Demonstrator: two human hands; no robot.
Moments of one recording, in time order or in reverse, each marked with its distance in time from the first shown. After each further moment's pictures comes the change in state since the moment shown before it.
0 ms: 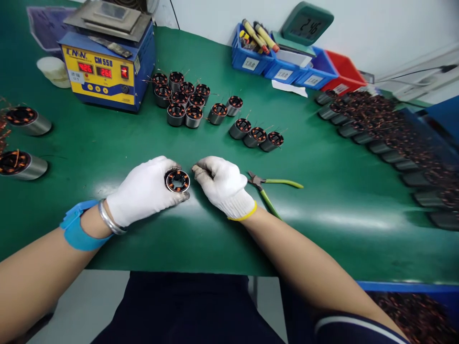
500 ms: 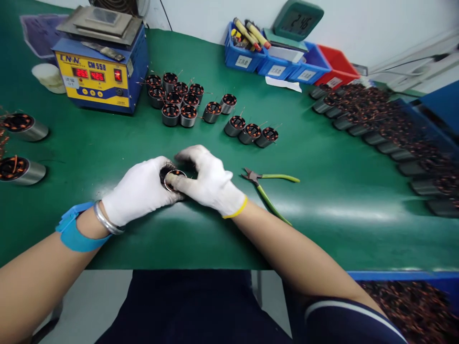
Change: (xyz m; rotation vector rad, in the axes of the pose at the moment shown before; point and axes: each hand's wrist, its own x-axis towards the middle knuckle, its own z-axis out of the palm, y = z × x) left_hand -0.001 0.002 -0.006 -0.047 -0.032 -0.073; right_hand 0.004 -0.018 -0.009 0.296 -0.001 -0.093
